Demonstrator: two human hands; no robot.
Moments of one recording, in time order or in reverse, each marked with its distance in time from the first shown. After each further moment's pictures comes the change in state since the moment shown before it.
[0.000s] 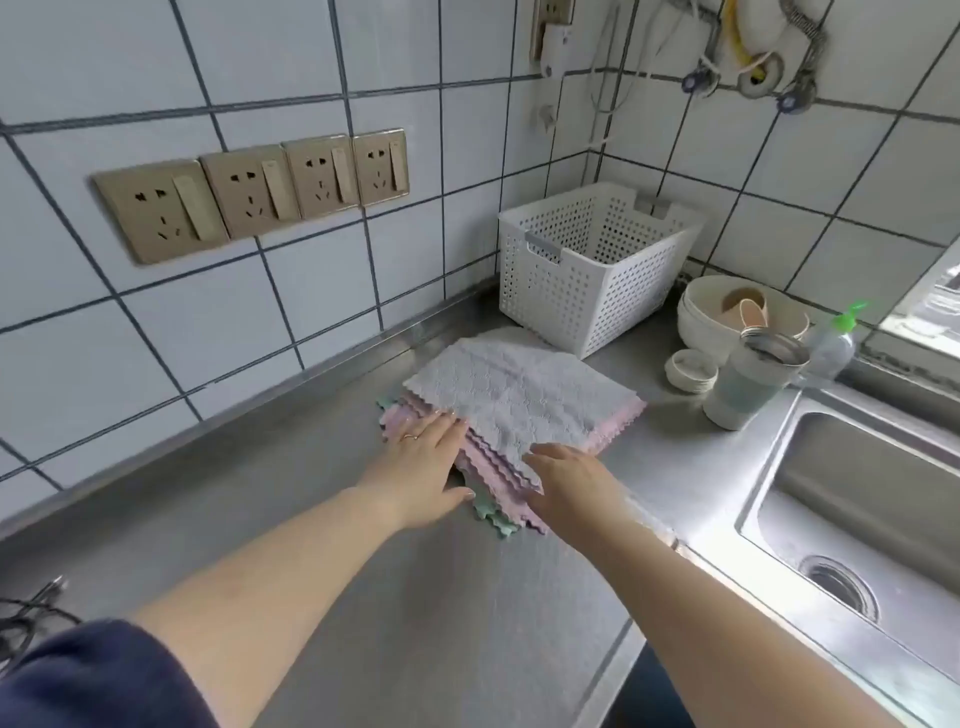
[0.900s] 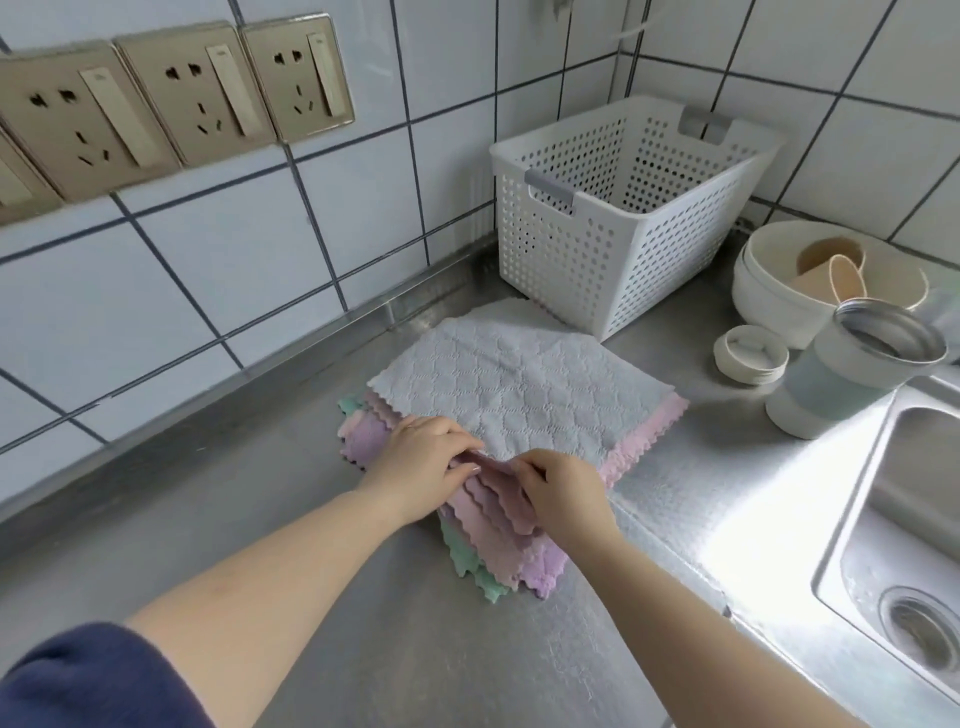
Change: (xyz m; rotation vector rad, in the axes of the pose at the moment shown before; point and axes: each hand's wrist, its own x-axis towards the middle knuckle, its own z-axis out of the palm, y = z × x) left_hand 0.119 -0.019 0.059 -0.218 0.127 -0.003; right_hand 0.091 0.043 0.053 0.654 0.017 0.217
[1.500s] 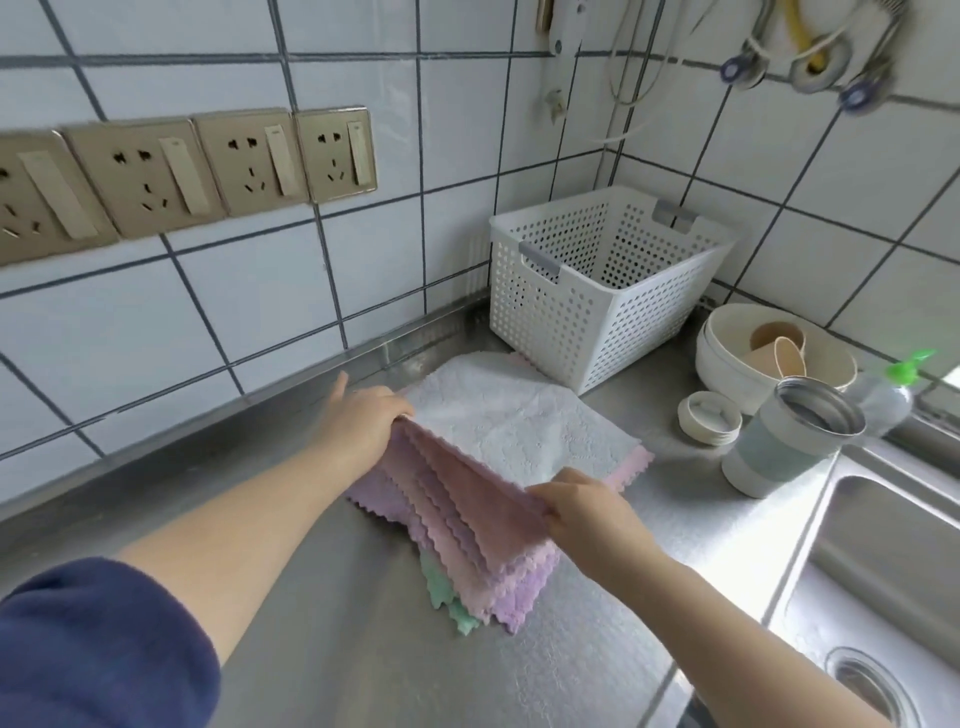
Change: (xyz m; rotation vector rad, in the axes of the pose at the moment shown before) left_hand 0.018 -0.028 -0.067 0.212 0.161 -0.180; right_hand -0.019 -0.006 -0.067 -0.456 -0.097 -0.245
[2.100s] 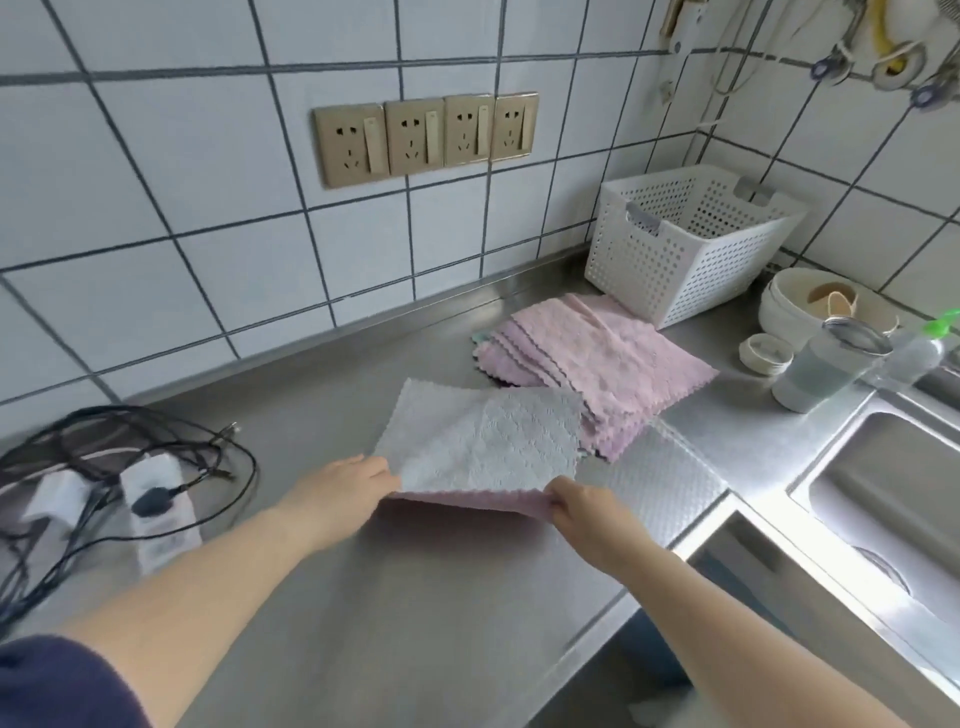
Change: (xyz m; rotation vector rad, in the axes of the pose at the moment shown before) left_hand -0.326 -0.100 -0.031 0.156 -0.186 0.178; right_hand -0.157 -0.148 0.075 0.029 -0.158 0.012
